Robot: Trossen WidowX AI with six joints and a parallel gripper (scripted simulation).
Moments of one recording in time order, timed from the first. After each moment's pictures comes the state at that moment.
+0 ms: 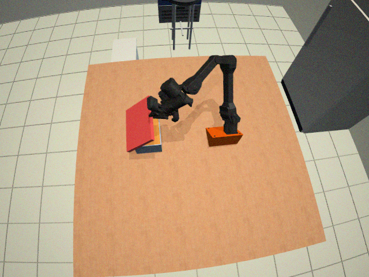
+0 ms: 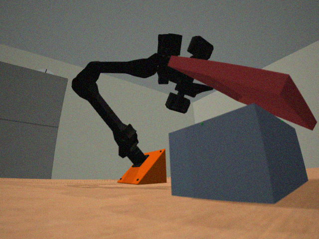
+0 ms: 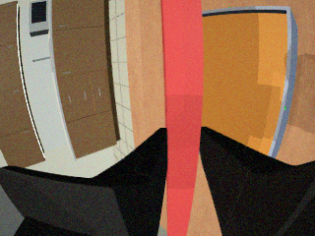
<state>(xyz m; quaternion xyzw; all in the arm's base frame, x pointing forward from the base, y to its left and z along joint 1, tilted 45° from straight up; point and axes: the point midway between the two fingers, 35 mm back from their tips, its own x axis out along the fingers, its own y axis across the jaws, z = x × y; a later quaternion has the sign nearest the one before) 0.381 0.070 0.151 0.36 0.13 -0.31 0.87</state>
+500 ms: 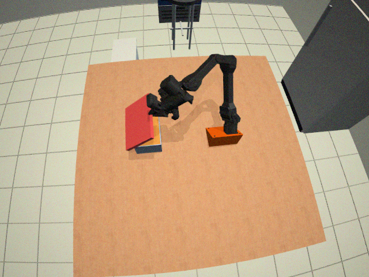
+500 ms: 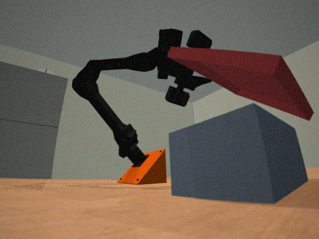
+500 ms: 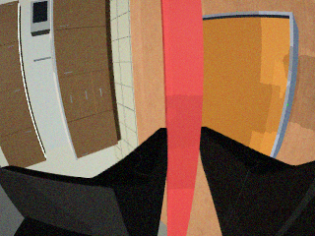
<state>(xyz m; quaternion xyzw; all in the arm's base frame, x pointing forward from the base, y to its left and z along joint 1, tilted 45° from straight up) 0.381 0.084 0.165 0.36 0.13 -0.31 0.87</state>
